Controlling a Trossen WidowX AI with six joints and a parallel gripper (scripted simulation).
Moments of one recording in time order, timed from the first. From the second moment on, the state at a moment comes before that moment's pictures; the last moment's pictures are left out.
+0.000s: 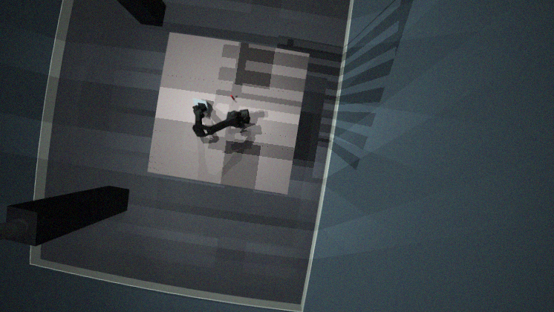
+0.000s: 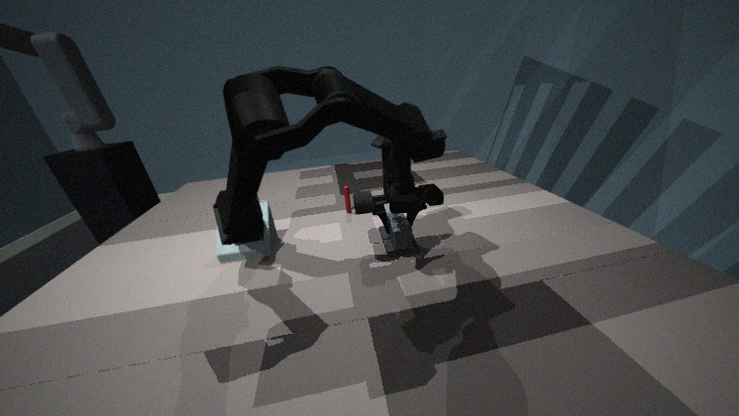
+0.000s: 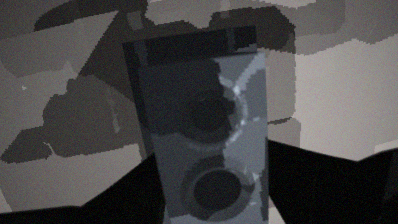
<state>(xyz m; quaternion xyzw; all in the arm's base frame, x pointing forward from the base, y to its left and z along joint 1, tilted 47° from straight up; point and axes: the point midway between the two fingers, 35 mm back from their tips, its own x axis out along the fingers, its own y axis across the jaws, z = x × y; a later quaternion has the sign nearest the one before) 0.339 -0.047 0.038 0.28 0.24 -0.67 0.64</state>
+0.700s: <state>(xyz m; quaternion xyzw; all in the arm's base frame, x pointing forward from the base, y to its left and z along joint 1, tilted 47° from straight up) 0.346 0.021 0.100 0.28 0.24 -0.67 0.64</state>
